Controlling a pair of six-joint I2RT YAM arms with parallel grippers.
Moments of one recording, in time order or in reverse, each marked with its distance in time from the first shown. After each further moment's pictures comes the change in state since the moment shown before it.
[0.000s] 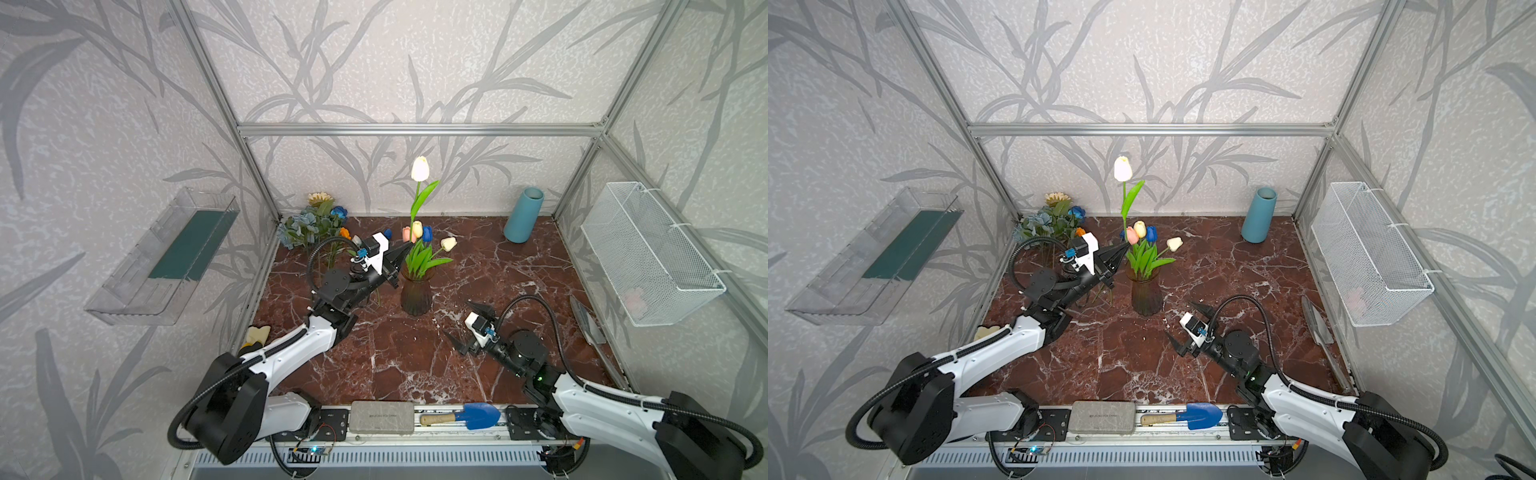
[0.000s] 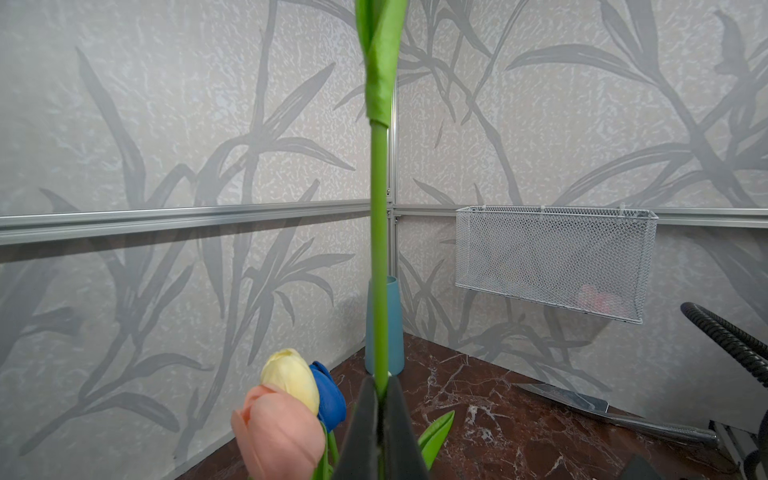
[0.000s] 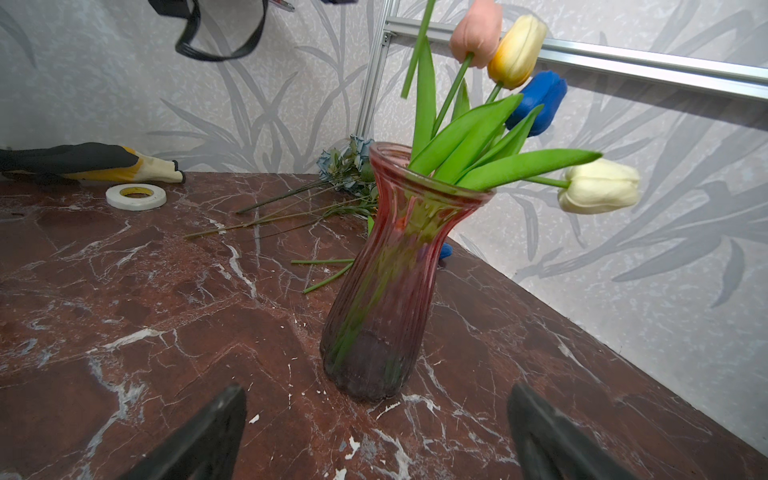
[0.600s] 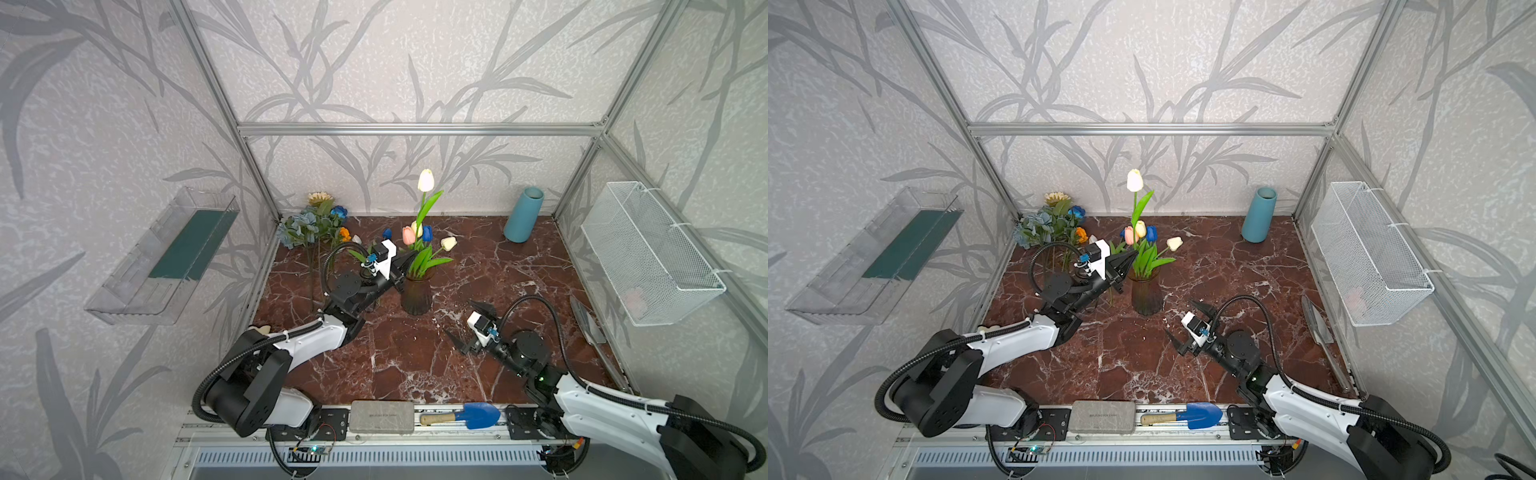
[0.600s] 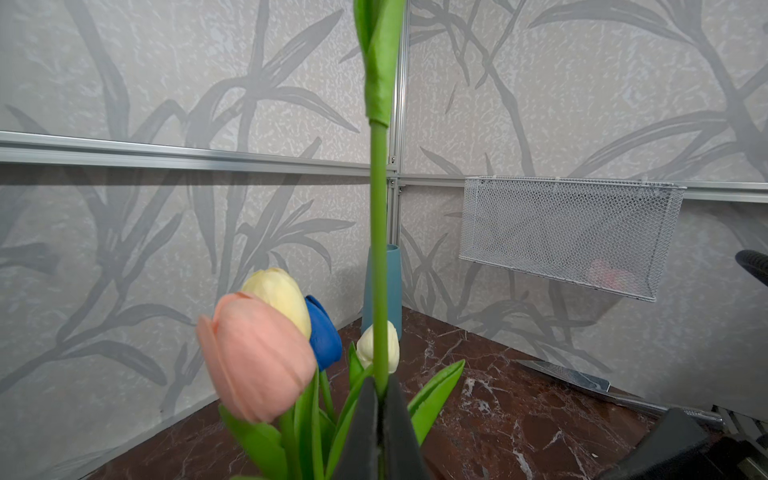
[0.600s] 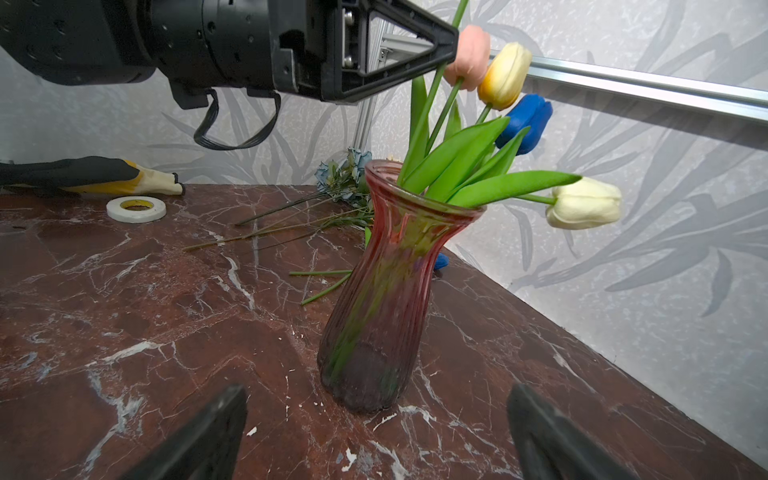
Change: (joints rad) left arm -0.032 0.105 -0.065 0.104 -0.049 -0.002; right arm 0.000 -0.026 0.000 0.000 0.000 0.000
